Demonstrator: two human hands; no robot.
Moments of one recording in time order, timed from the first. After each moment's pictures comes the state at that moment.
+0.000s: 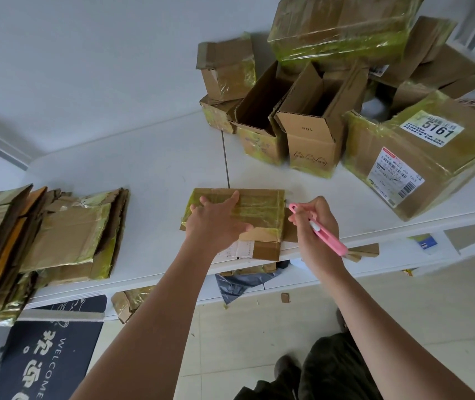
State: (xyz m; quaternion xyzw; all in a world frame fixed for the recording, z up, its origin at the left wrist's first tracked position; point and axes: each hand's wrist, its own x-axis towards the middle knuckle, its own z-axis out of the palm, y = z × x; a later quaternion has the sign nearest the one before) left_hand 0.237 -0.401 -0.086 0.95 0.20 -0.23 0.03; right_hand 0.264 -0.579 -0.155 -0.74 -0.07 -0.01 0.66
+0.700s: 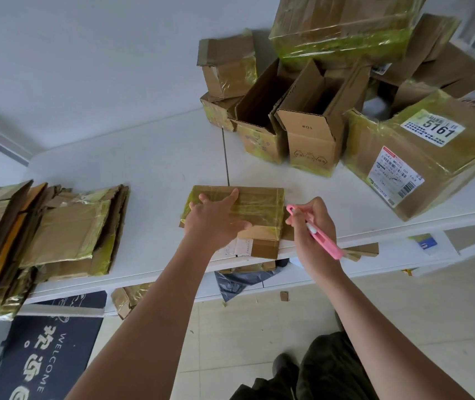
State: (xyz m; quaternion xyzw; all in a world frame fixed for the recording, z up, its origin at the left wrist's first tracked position) left_hand 0.237 -0.400 -0.089 0.95 0.20 -0.23 0.02; right_hand 0.259 -0.581 -0.153 -0.75 -0.11 -0.01 0.65
